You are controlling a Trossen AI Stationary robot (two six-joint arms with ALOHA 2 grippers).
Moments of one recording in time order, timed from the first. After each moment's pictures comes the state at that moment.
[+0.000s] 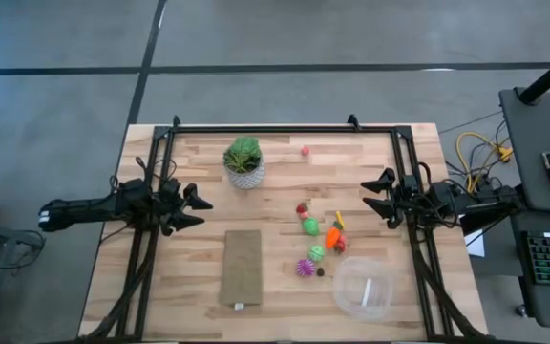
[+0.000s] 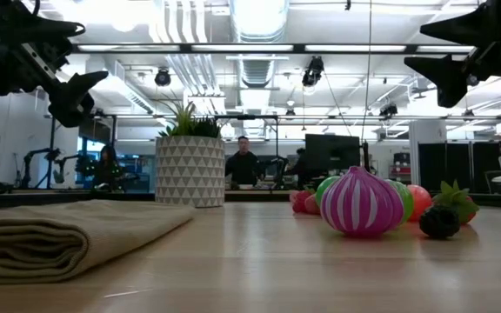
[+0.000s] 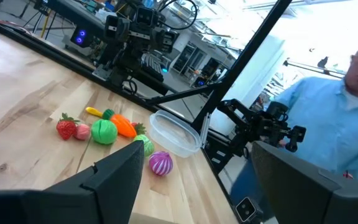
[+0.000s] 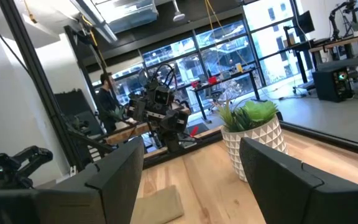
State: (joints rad) left arm 0.09 0.07 0.01 0.10 0.28 -0.59; right arm 0.13 0.01 0.01 0.21 0.26 0.29
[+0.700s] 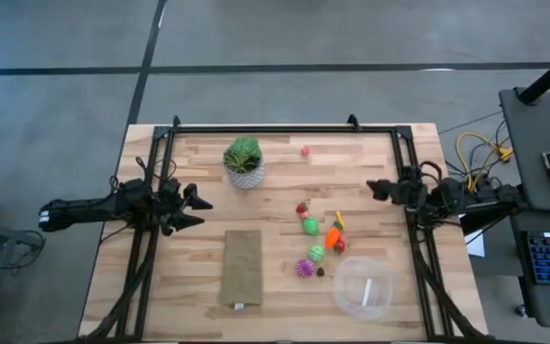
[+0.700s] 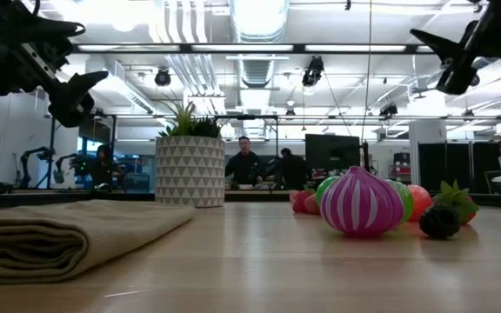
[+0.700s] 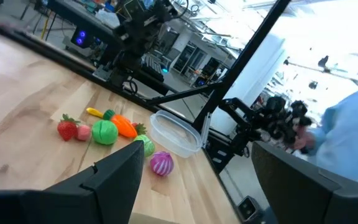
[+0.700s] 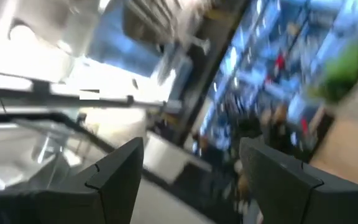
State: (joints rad) left arm 0.09 0.07 0.01 0.10 0.28 -0.56; right arm 0.13 0.04 0.01 0.51 0.30 1.04
